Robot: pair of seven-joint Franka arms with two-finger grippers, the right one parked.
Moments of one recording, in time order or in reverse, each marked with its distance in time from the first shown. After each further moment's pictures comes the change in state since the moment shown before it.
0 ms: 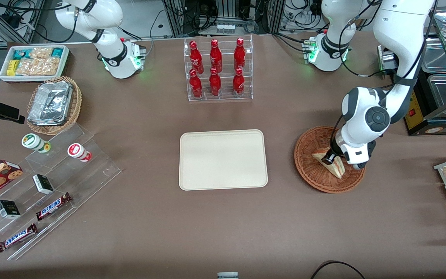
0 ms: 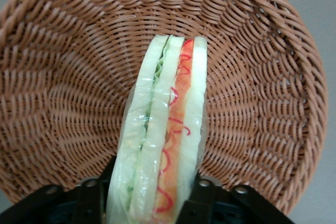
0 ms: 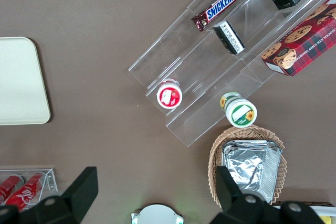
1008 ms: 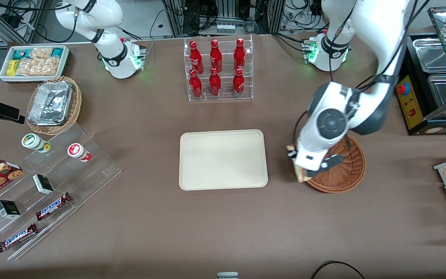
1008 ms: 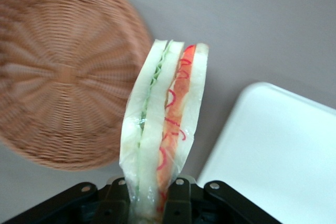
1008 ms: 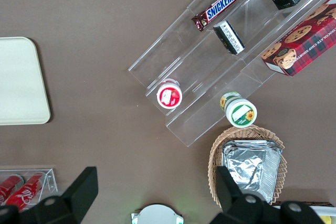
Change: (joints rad) arm -0.250 0.140 -0.054 0.533 0.030 -0.496 0.254
